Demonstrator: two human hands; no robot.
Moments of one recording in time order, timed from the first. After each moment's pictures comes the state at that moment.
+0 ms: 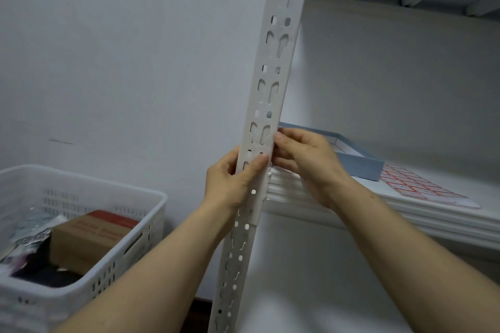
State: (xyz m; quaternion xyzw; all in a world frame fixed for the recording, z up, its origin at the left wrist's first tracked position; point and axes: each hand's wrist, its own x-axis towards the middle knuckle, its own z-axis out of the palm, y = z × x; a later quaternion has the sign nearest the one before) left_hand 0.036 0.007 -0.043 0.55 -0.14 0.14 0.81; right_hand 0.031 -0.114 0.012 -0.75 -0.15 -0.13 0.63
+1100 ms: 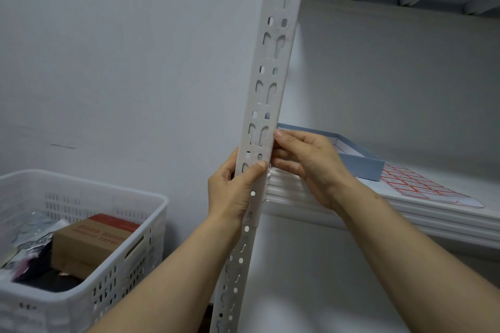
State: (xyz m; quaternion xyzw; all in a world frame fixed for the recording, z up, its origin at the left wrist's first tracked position) left_hand 0.030 -0.003 -0.047 0.51 -0.13 0.16 0.84; right_hand 0.030 -0.120 0.013 -0.71 -0.17 -0.10 0.68
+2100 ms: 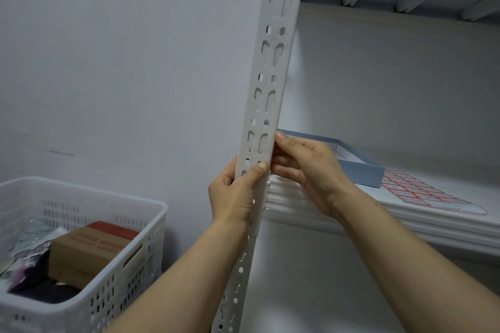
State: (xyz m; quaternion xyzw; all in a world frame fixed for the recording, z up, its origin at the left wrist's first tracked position) left_hand 0.027 -0.010 -0.038 0.47 -0.07 0.15 0.87; right_hand 0.032 -0.121 0.012 -0.71 -0.17 -0.09 0.68
